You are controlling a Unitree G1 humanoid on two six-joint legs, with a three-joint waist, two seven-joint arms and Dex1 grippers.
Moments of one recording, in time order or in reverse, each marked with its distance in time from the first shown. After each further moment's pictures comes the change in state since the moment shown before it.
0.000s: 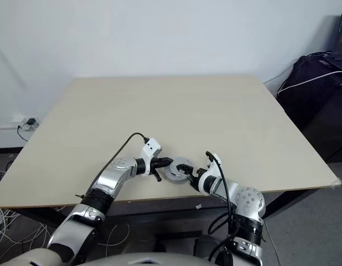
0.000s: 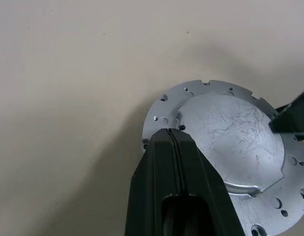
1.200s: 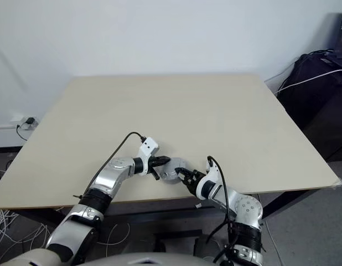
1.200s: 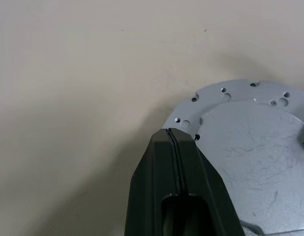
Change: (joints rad) left arm 0.003 0.001 0.021 -0.004 0.002 0.003 0.017; right arm 0.084 -0.015 0.056 0.061 0.152 -0.084 0.094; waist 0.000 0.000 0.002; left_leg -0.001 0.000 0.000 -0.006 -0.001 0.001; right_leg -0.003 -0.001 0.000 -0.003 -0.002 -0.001
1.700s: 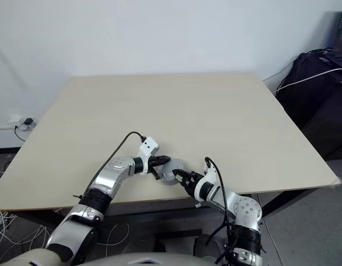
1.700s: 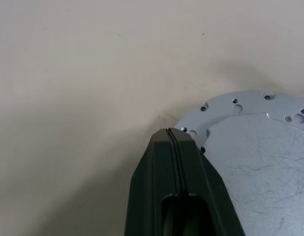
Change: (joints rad) left arm 0.001 0.001 0.001 -0.001 0.001 -0.012 0.000; right arm 0.016 -0.002 0.032 -0.023 0.025 -0.002 -0.019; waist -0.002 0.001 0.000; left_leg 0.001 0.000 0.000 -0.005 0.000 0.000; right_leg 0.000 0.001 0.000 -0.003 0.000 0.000
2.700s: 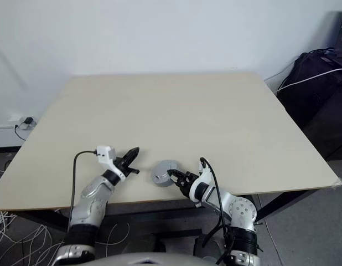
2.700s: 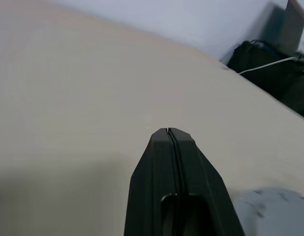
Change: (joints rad) left arm 0.455 -0.080 0.351 -0.386 -0.403 -0.087 0.182; right arm 0.022 -0.004 0.089 -0.002 0.054 -0.077 0.003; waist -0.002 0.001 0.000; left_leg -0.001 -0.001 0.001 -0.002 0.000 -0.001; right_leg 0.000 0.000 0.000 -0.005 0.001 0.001
